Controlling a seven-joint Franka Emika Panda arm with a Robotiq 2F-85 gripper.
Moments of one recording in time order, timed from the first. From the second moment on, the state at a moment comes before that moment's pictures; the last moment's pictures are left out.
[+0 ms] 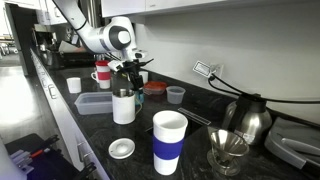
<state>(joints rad) -0.07 0.03 -0.01 -2.42 -0.30 2.62 0.62</state>
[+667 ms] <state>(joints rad) -0.02 -0.18 0.00 -2.47 -0.08 2.56 0.42</state>
